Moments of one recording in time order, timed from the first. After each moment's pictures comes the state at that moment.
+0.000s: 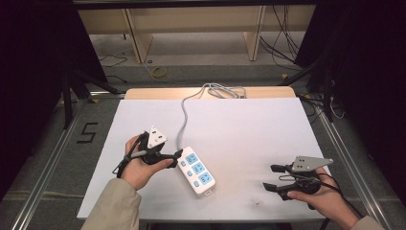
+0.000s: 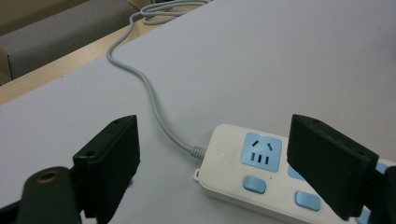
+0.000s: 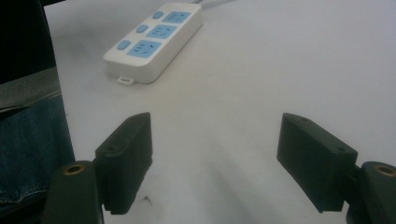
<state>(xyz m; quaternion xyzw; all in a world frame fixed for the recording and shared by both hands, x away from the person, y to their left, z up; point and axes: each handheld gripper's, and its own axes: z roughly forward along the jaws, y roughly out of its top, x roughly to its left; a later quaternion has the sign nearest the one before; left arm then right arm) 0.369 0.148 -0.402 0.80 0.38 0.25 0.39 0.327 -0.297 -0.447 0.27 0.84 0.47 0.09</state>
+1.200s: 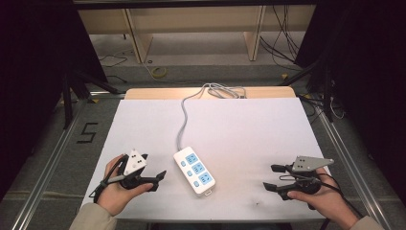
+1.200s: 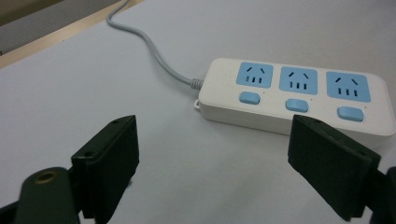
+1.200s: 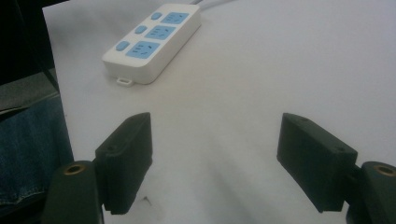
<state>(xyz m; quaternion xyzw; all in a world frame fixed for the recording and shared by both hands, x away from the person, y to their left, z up) 0.320 0.197 -0.432 0.81 0.36 0.25 0.39 0.327 -0.298 -0.447 0.27 0.84 0.47 0.09</state>
